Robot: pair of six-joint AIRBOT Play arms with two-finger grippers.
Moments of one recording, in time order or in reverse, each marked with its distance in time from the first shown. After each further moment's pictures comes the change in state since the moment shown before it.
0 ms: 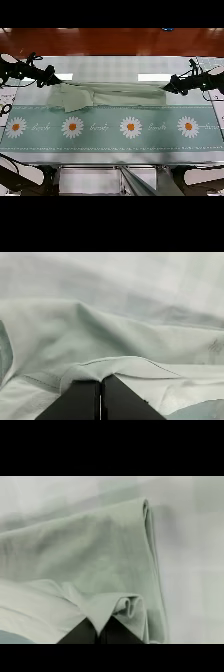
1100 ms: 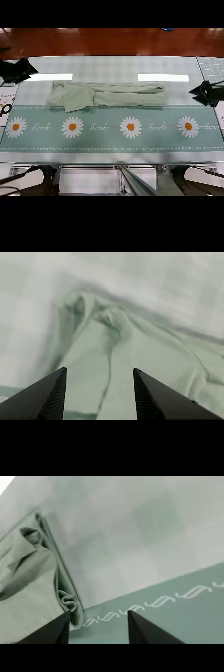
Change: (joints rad) left arm 0.050 0.520 -0.319 0.235 0.197 -0.016; right arm -0.317 0.257 -0.231 -0.063 -0.006 0.042
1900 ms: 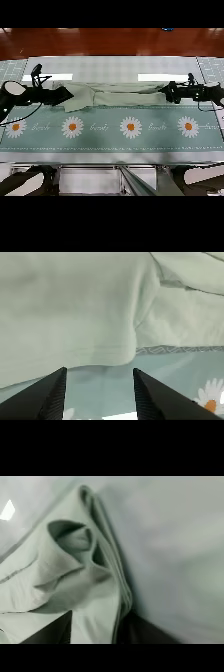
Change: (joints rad) left arm -0.280 0.125 -0.421 -0.236 0.176 0.097; right arm 0.297 -0.325 0.073 0.302 -0.092 -0.066
